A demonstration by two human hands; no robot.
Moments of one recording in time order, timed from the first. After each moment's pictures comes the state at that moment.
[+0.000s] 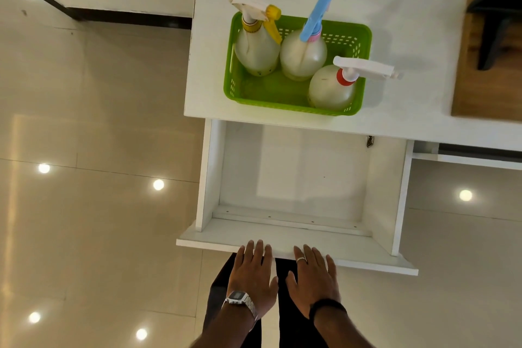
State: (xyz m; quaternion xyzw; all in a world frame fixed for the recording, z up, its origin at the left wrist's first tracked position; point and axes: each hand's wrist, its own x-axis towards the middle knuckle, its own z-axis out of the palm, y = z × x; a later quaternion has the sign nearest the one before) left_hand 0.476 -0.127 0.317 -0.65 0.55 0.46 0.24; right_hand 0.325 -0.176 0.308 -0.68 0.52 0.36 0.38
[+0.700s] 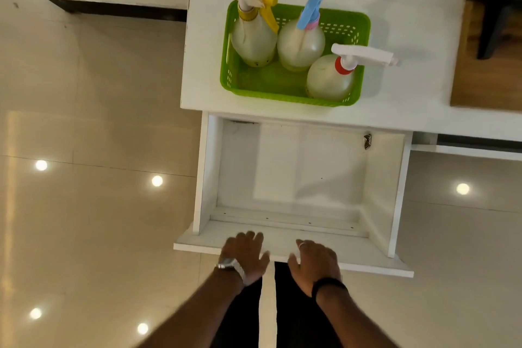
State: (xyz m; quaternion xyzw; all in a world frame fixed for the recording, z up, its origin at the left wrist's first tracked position) left_hand 0.511 -0.159 0.310 -0.62 0.55 0.50 0.25; right_hand 0.327 -0.202 0.308 -0.66 0.52 0.38 0.39
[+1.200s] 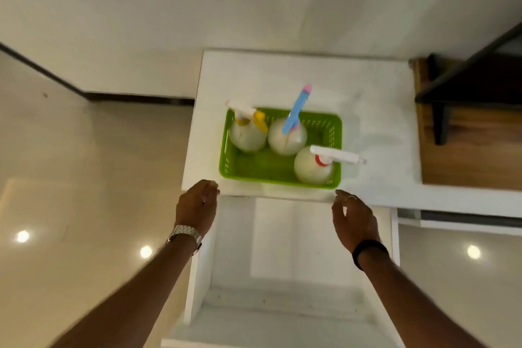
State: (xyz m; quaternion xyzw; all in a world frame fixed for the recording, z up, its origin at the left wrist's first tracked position) left_hand 0.658 -0.363 0.334 -0.86 0.31 0.35 -0.23; right_hand 0.340 -0.448 0.328 -0.61 0.70 -0.03 0.37
